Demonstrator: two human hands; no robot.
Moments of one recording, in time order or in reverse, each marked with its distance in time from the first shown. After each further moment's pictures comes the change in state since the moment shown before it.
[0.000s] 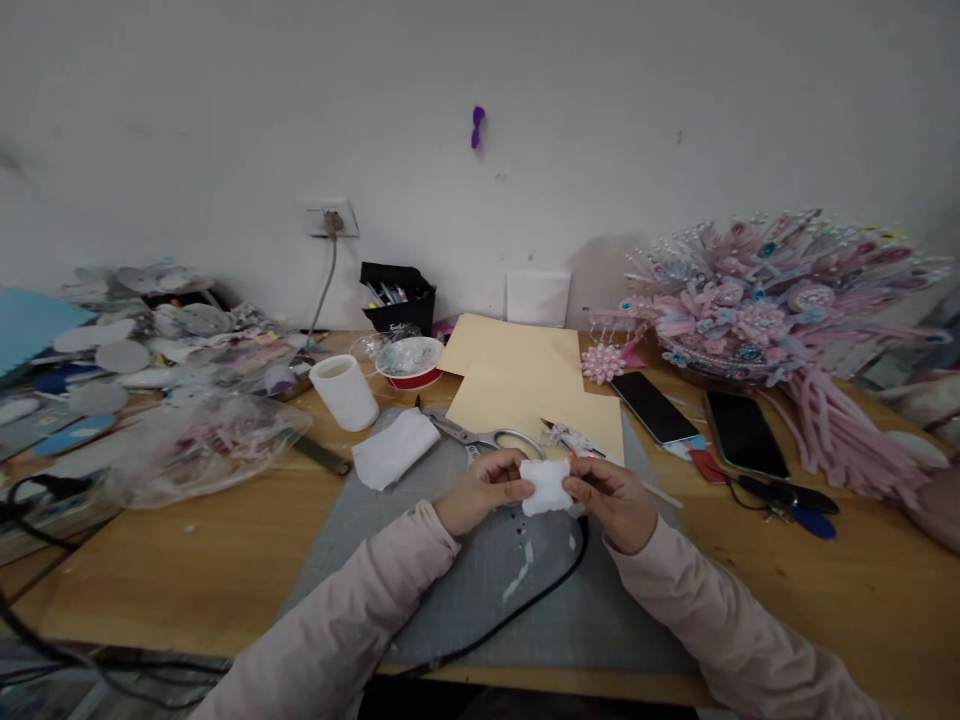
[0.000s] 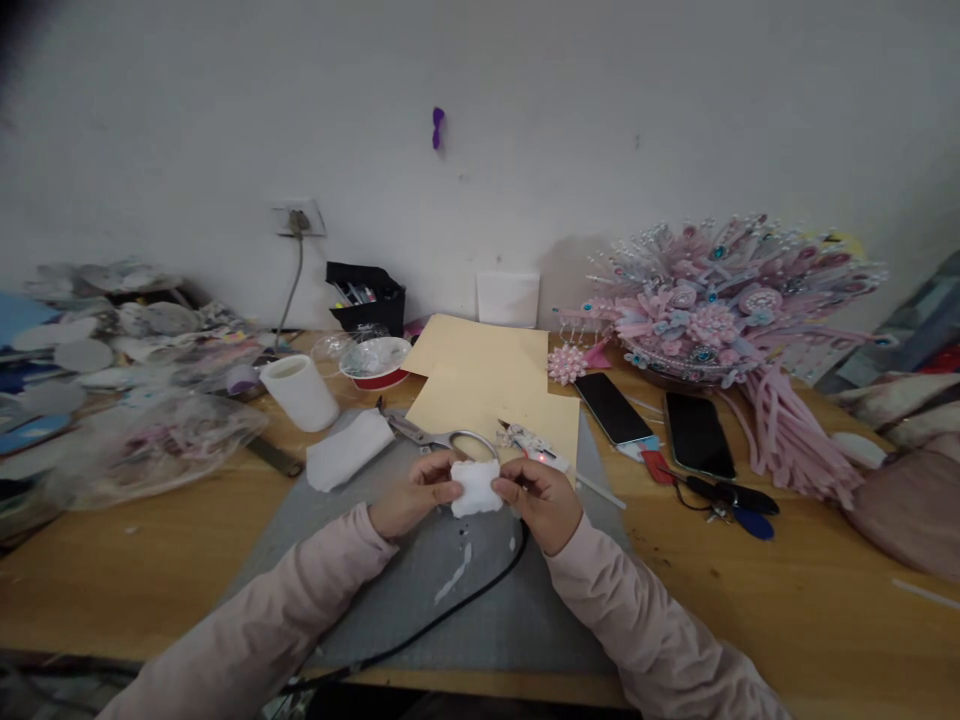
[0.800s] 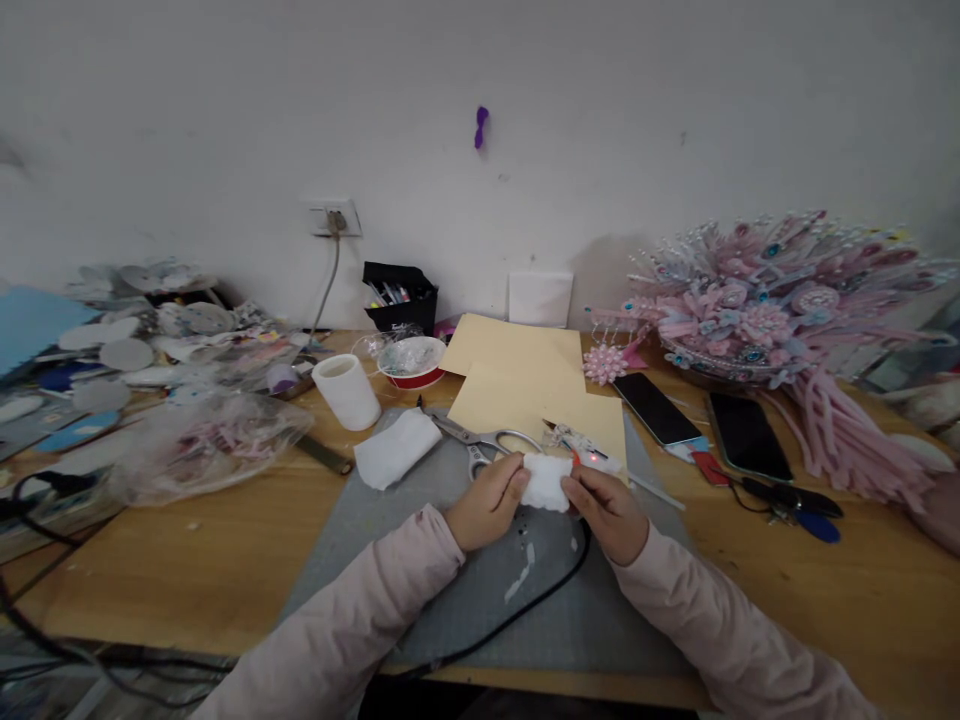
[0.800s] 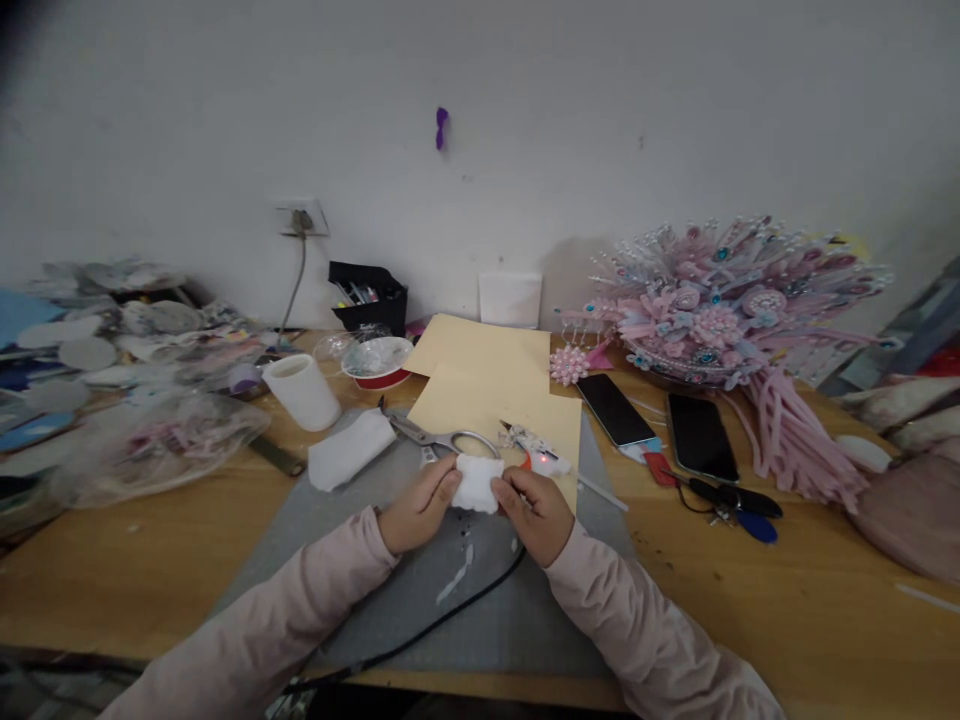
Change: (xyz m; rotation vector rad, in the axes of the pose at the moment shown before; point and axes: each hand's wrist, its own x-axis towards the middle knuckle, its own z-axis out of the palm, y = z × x) left_hand -0.009 0.001 0.006 0.911 0.071 0.327; right_hand -0.004 -0.002 0.005 -0.323 -0.123 -0.143
